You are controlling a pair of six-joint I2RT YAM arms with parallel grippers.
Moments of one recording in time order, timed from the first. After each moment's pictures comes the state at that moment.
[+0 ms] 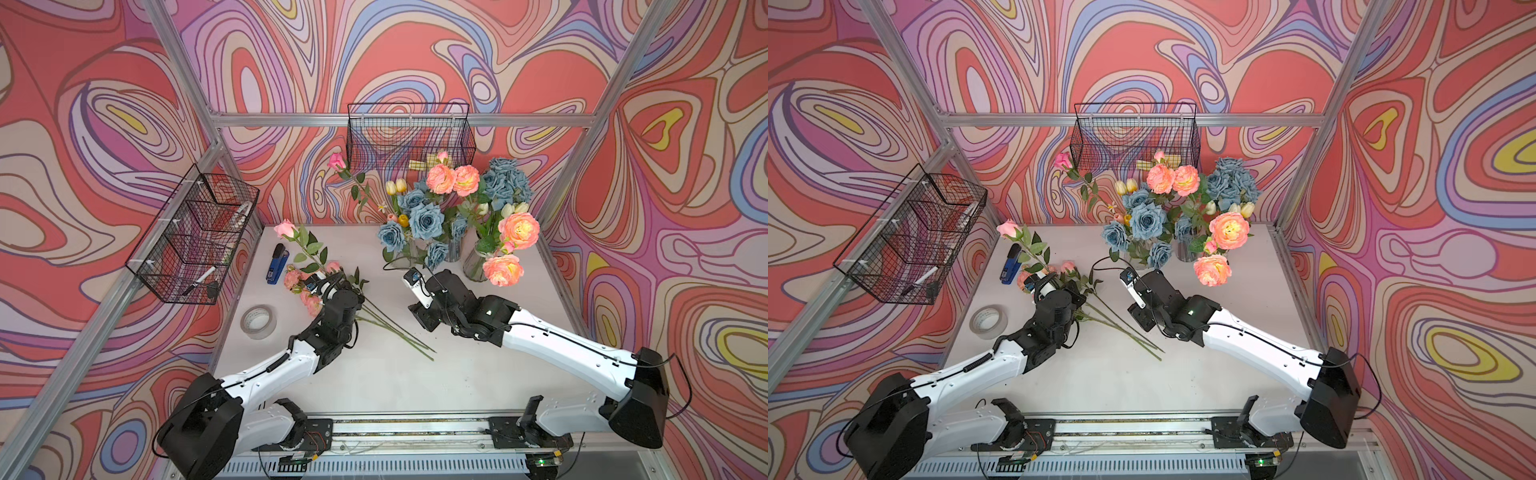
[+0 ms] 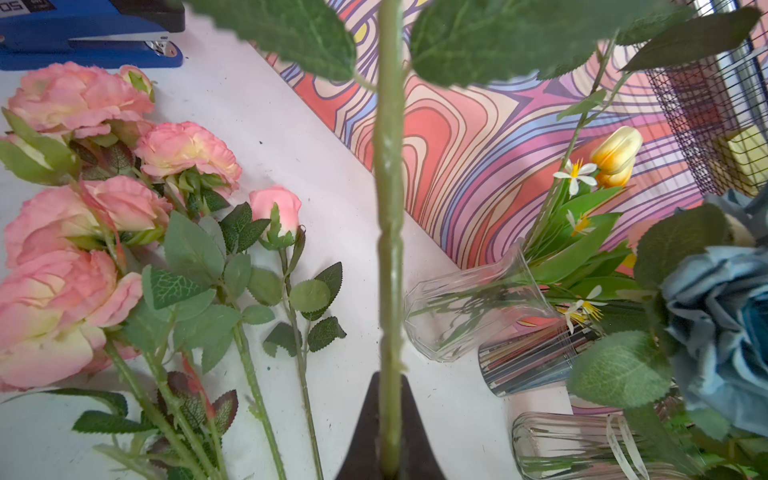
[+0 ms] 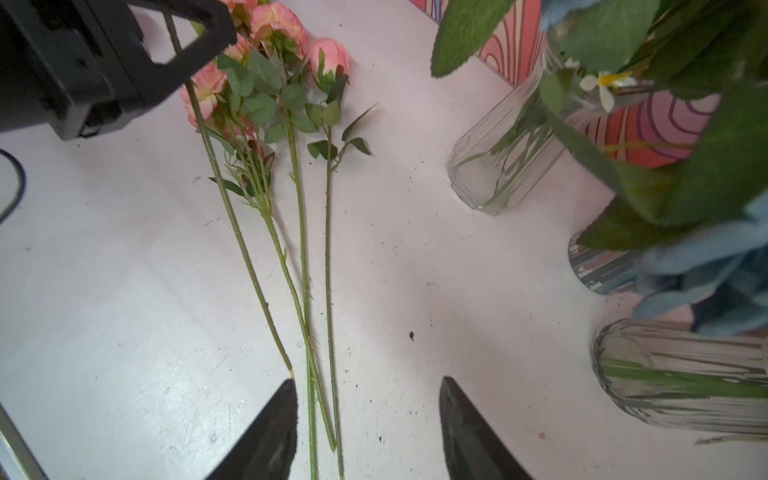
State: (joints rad) left arm -0.62 1.20 0.57 0.28 -0.62 -1.05; right arm 0.89 1.34 1.13 -0.55 0.22 -0.03
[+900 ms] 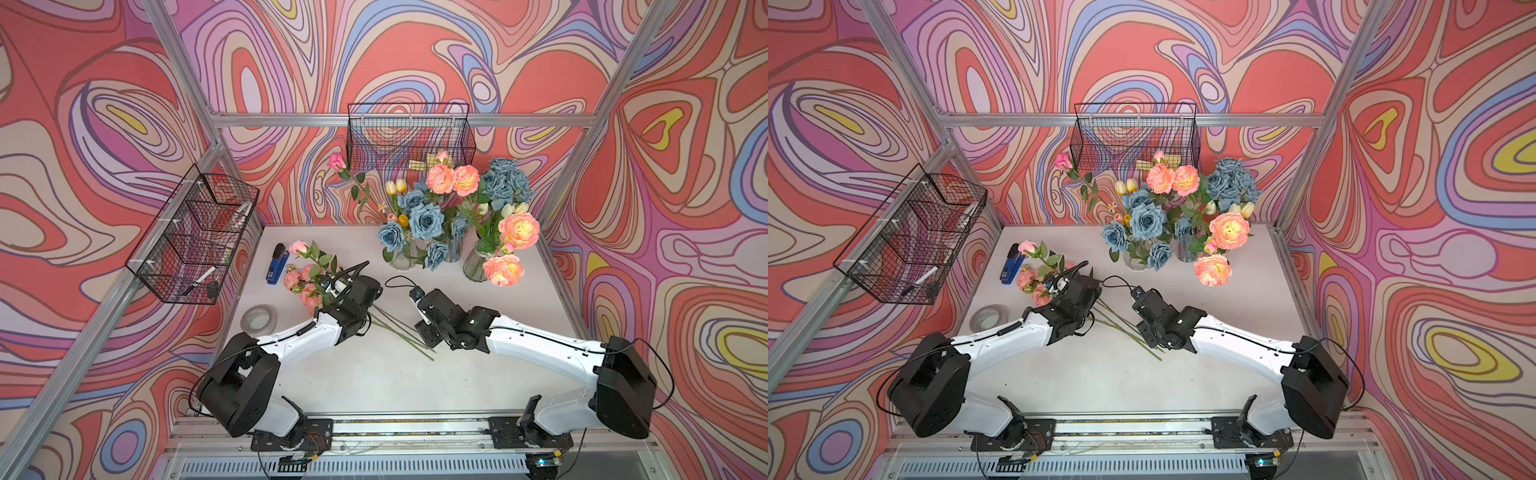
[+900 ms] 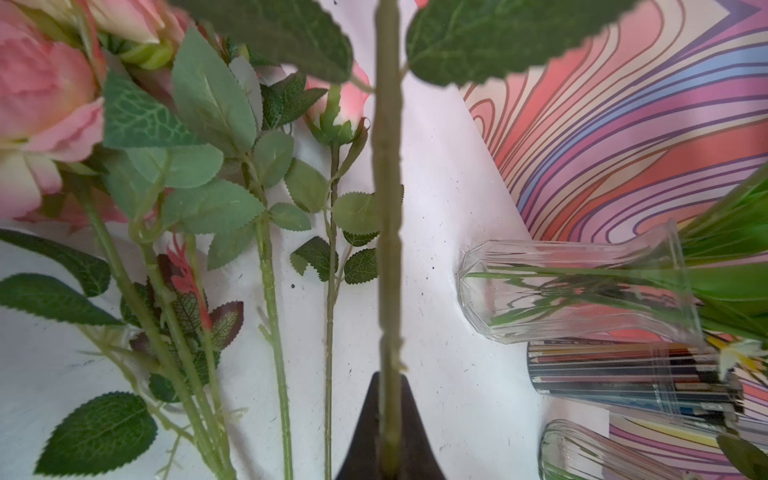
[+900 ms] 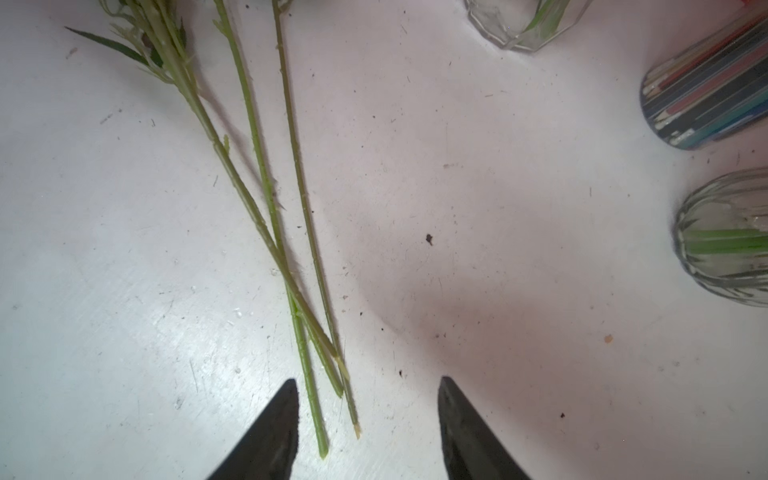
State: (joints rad) left arm -0.62 1.49 0.83 -0.08 -0.53 -1.42; right arm 0.89 1.43 0.97 -0.54 0.25 0.15
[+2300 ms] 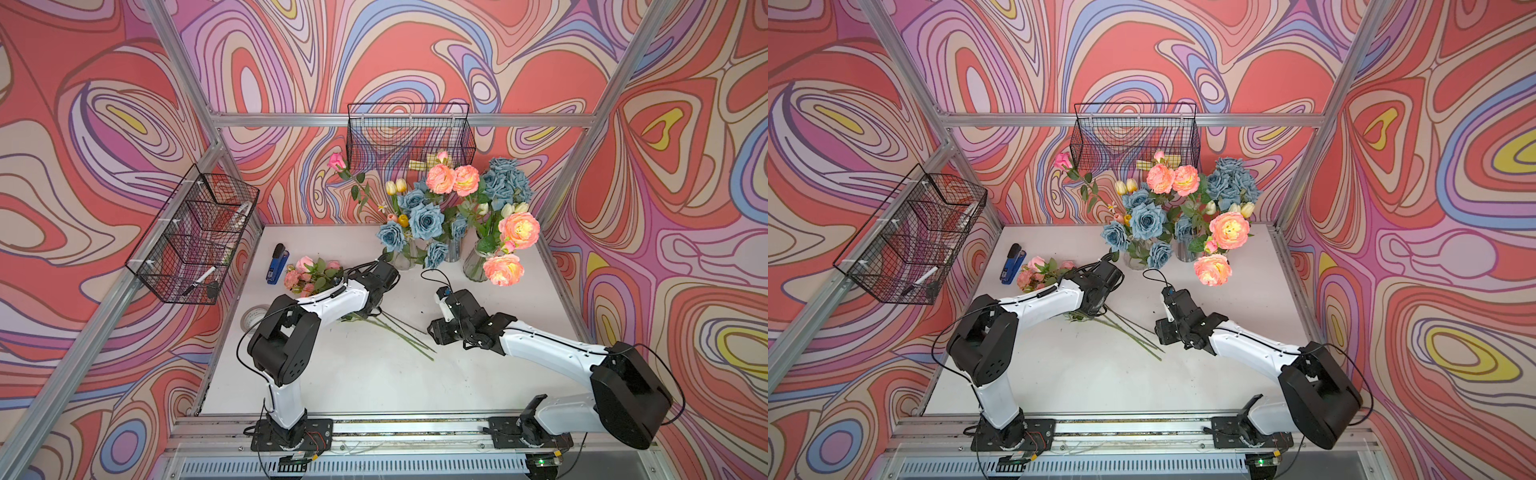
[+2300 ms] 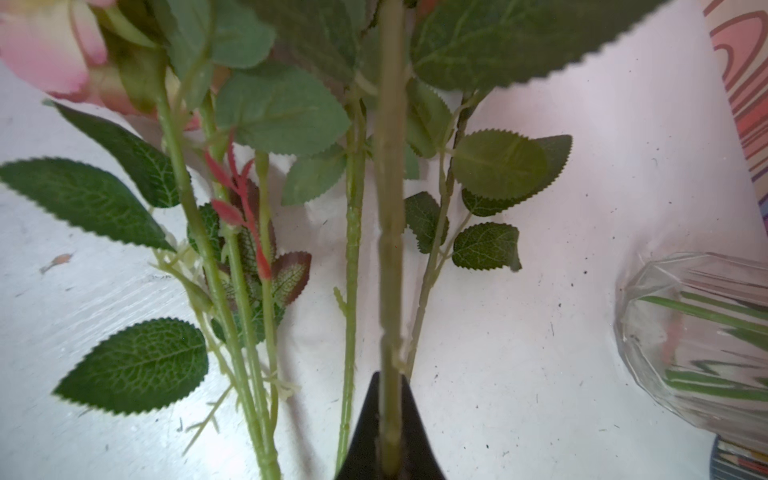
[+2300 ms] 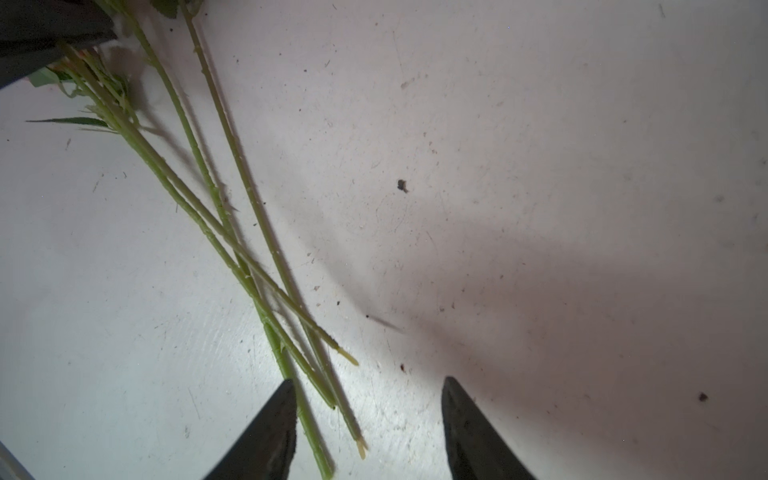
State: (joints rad) left arm -0.61 1.84 1.26 -0.68 -0.46 -1.66; right arm 0.64 1.37 0.71 -0.27 -0.07 0.35
